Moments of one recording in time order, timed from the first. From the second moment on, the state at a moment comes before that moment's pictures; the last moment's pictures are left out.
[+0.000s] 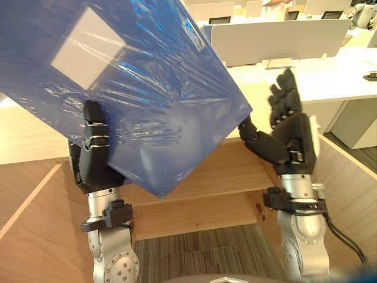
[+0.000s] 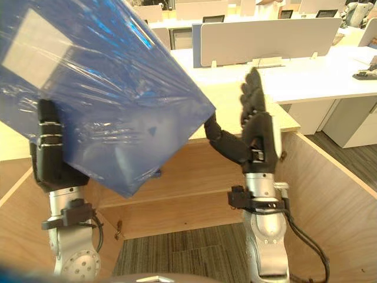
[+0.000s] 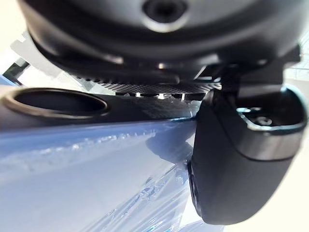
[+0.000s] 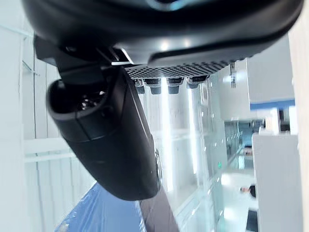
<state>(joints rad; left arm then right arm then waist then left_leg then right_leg) 0.25 -0.04 0.02 -0.60 -0.79 -0.29 -0.11 0.08 -0.07 0.08 -0.53 0.23 -0.12 0.03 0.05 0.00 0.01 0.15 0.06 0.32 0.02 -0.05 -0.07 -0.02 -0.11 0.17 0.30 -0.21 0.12</state>
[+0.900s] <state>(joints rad) 0.09 0.34 0.33 -0.31 -0.45 -0.30 -0.14 -0.21 -0.46 0.17 -0.14 0.67 0.06 0.23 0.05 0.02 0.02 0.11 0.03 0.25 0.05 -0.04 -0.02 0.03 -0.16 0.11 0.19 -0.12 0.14</state>
